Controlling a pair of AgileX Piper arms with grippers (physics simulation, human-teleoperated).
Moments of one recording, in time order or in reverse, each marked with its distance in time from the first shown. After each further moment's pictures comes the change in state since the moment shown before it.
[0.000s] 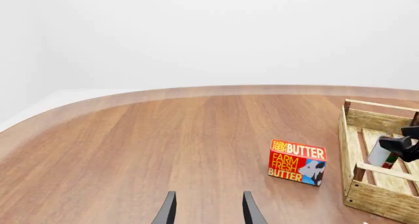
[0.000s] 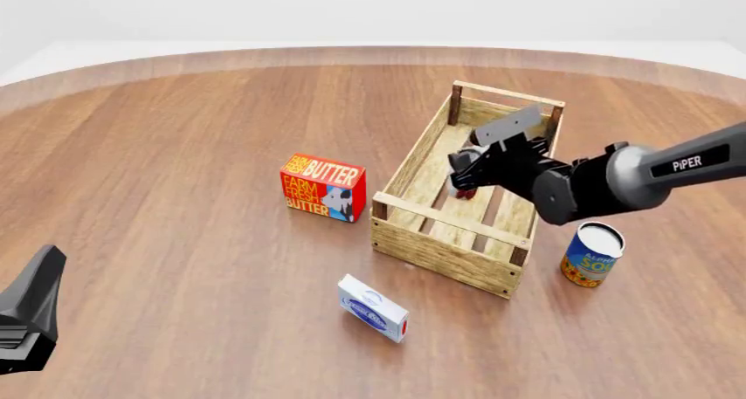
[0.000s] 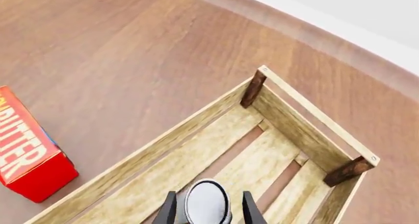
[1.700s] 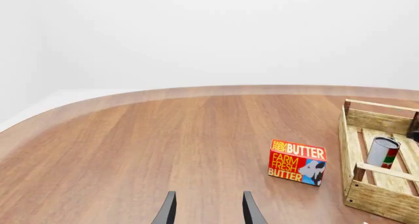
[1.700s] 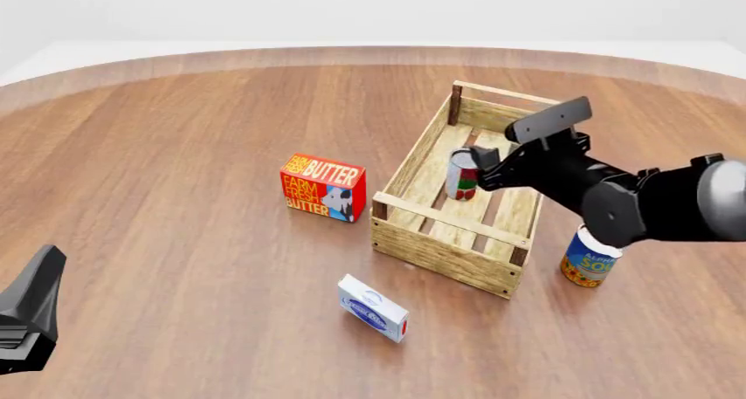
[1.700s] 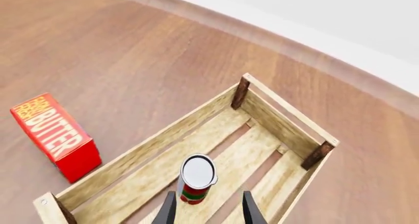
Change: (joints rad) left arm 0.000 0.000 0.000 0.000 0.000; right arm 0.000 -0.285 0.225 -0.016 0.027
